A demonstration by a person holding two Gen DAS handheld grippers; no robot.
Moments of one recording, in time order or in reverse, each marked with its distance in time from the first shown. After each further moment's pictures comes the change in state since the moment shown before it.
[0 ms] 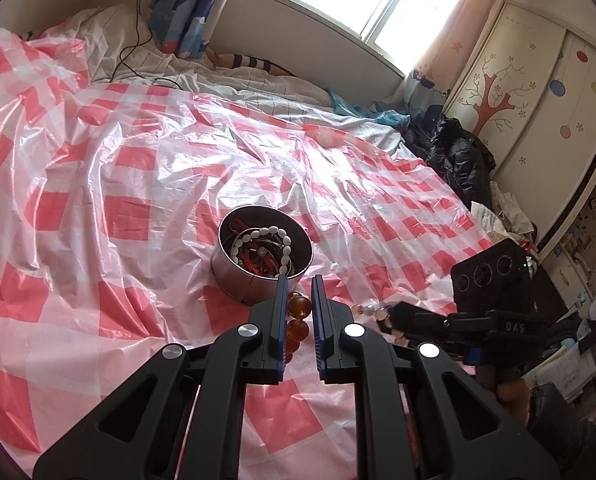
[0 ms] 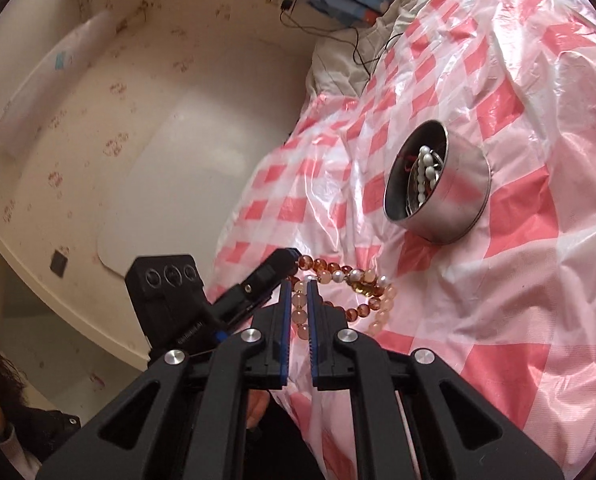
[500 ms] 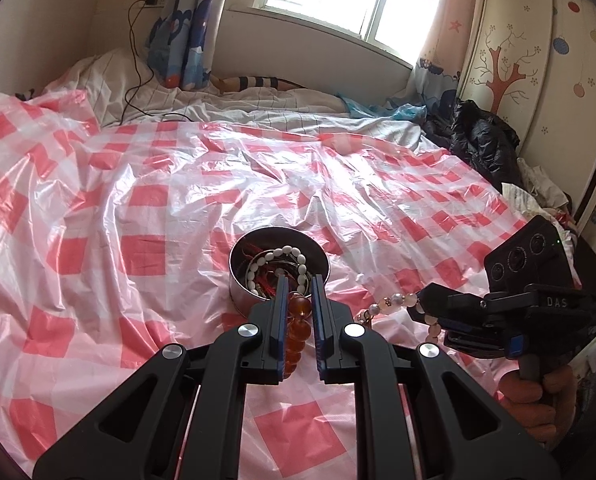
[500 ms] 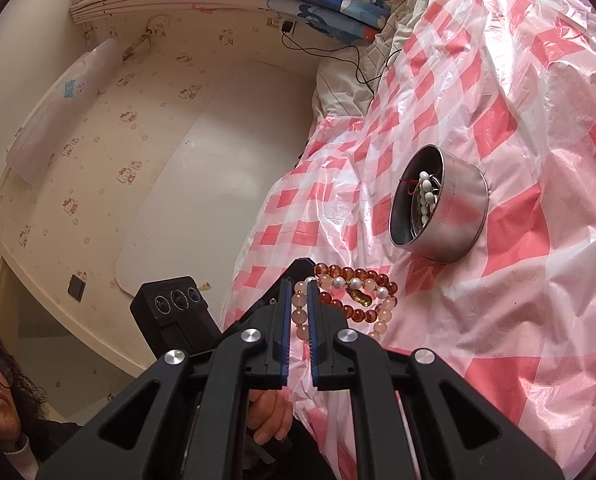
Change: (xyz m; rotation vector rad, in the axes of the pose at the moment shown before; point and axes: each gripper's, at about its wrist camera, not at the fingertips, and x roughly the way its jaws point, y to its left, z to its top) left arm 0.010 -0.028 0.005 0.138 -0.047 0.153; right arm -0.020 0.000 0.000 0.032 -0.057 0.050
